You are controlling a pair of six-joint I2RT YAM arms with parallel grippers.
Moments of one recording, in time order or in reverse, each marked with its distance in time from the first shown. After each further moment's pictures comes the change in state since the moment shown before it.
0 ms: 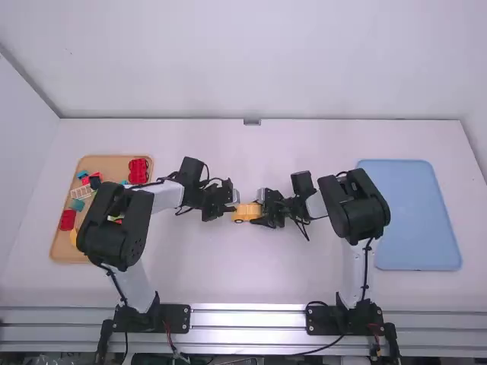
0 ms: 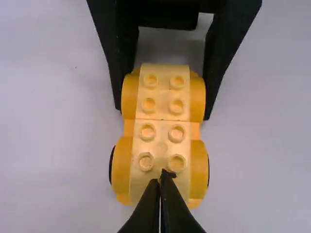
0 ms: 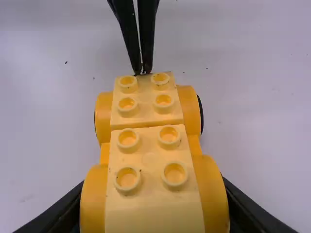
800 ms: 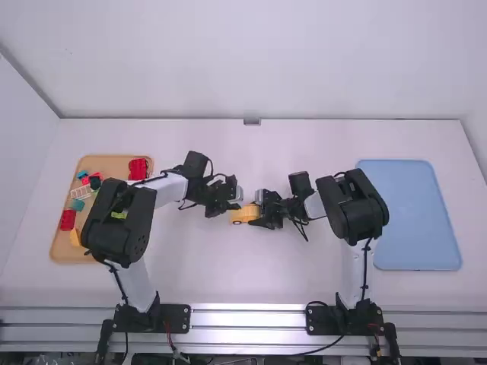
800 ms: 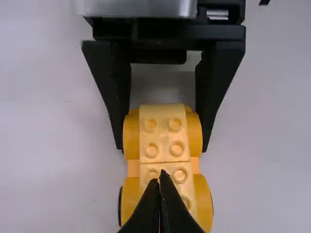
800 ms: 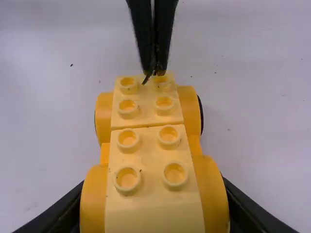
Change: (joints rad) left arm -0.014 0.024 0.084 -0.123 0.060 0.069; right arm 0.015 0.000 0.000 0.000 0.001 0.002
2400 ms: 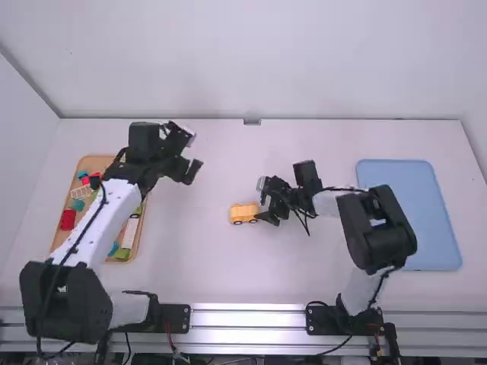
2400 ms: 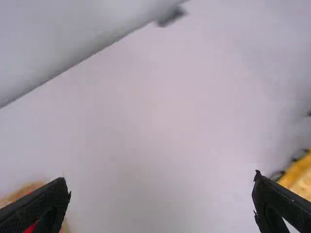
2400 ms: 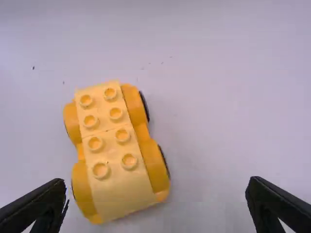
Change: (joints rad) left arm 0.180 -0.510 0.081 -0.076 -0.613 -0.814; right arm -0.003 -0.302 0.000 -0.285 0.267 0.058
